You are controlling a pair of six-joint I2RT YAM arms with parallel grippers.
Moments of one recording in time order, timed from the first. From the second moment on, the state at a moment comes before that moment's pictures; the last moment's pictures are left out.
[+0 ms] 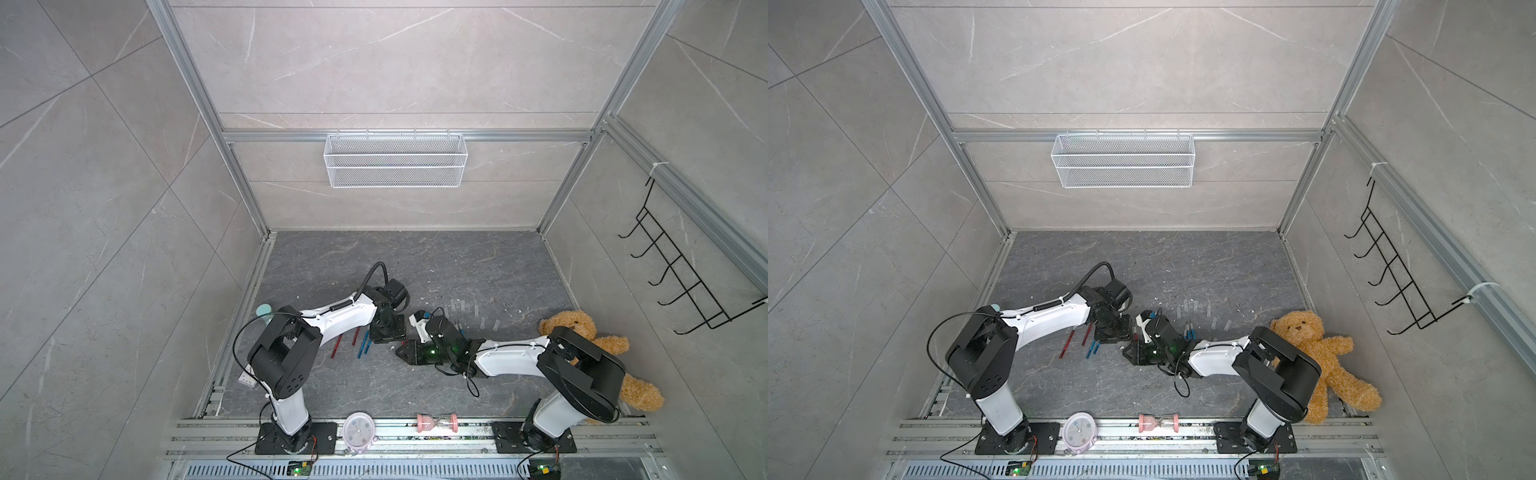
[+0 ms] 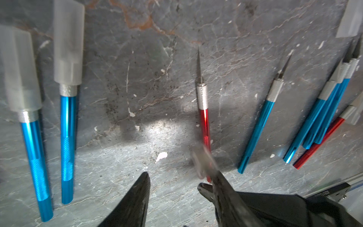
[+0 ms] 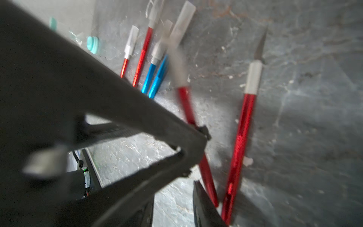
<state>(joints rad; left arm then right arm) -0.75 1.76 1.17 -0.75 0.20 -0.71 0.88 1.63 0.61 0.35 -0.29 0.82</state>
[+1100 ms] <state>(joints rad) -0.55 1.58 1.09 -0.86 0.13 -0.64 0.79 1.40 0.58 0.20 -0.24 0.72</state>
